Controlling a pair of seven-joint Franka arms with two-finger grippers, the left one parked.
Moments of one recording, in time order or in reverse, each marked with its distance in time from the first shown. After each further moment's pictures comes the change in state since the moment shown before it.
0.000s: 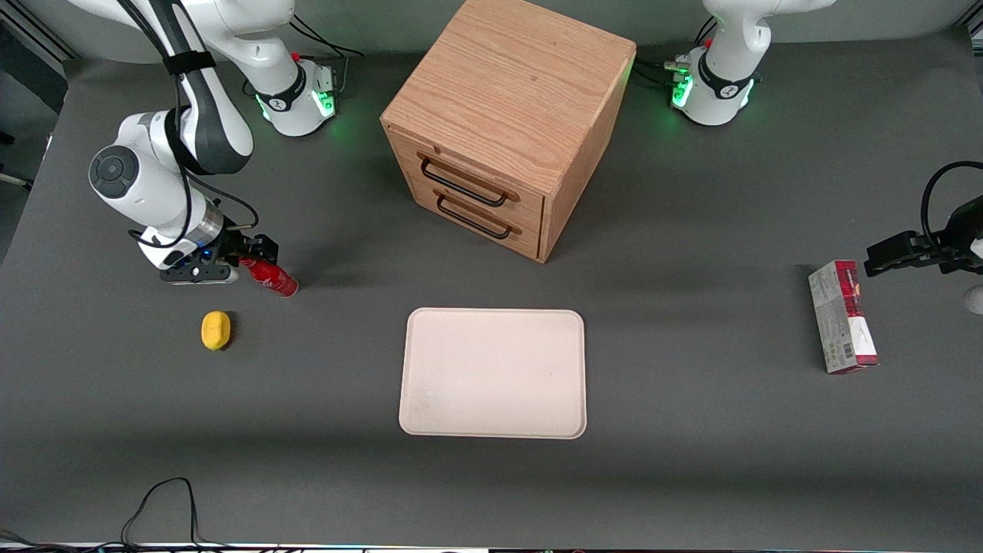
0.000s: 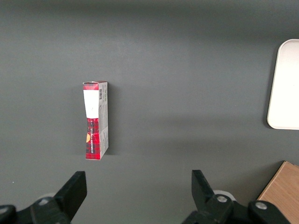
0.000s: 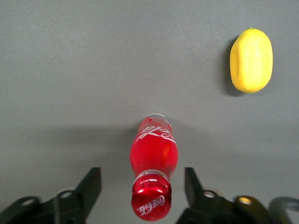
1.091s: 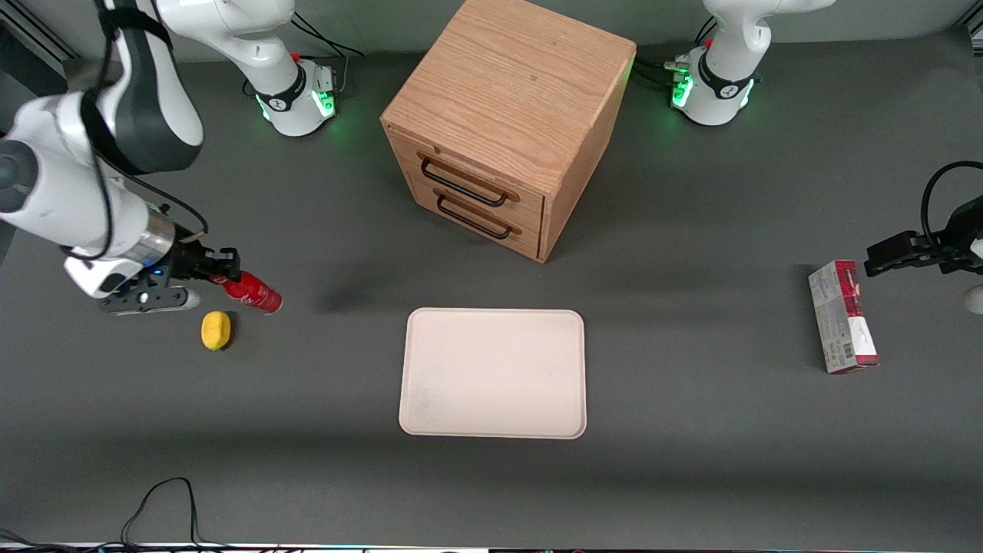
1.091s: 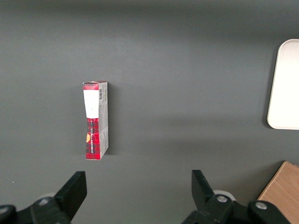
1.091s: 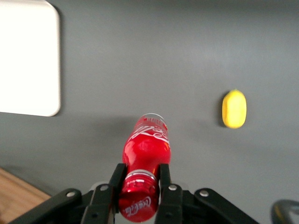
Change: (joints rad) arm 0.002 0.140 0.070 0.672 0.007 -0.552 0.006
